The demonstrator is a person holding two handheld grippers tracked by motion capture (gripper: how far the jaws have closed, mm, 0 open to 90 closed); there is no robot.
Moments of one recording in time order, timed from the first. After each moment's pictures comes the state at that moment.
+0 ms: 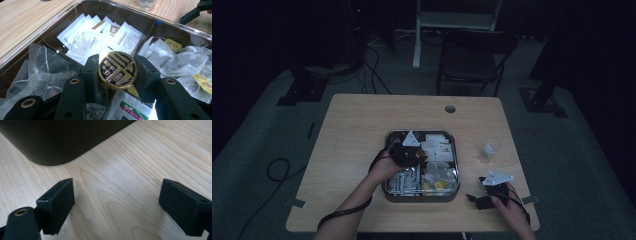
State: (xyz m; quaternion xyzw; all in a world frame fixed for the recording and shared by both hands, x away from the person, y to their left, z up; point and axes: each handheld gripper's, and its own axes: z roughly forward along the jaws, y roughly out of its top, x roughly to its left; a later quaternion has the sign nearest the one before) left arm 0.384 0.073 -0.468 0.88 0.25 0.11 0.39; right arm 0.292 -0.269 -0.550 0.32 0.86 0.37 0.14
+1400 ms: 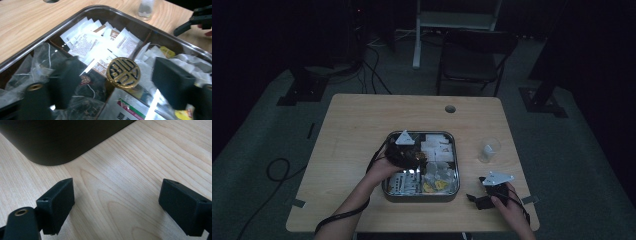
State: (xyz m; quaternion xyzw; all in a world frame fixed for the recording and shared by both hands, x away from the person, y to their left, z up) left arm 0.378 0.086 -0.465 0.86 0.27 0.09 0.42; right arm 0.292 -0.269 -0.550 0.32 0.86 0.37 0.14
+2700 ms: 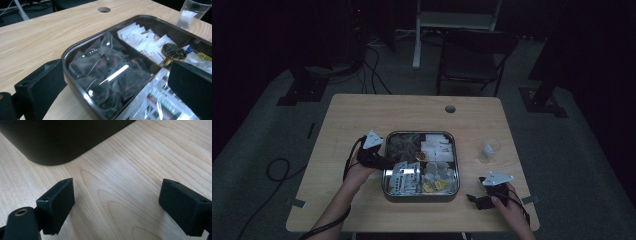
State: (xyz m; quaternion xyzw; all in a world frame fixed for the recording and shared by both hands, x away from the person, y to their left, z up) left arm 0.362 0.167 -0.466 0.79 0.37 0.19 0.45; right arm 0.292 -0.269 -0.550 0.32 0.86 0.37 0.14
